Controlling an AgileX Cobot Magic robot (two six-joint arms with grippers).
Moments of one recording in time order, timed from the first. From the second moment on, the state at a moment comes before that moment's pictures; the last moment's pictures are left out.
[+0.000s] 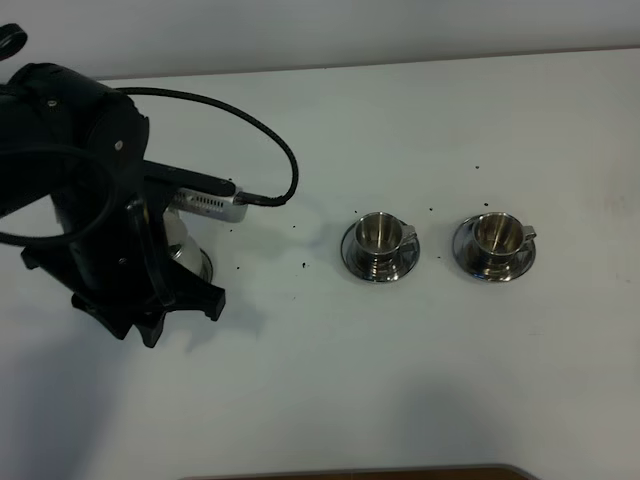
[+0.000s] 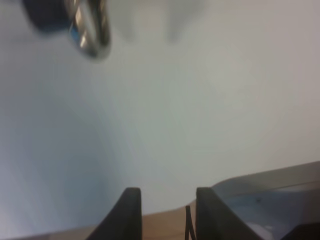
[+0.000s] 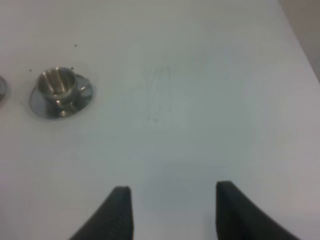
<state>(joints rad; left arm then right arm) -0.50 1.63 -1.11 0.10 1.20 -0.27 0.17 -0.01 -0.52 -0.08 1.12 0.04</state>
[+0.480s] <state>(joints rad) -0.50 1.48 -0.85 0.19 1.00 -0.57 0.17 -0.01 -0.52 -0.08 1.12 0.04</state>
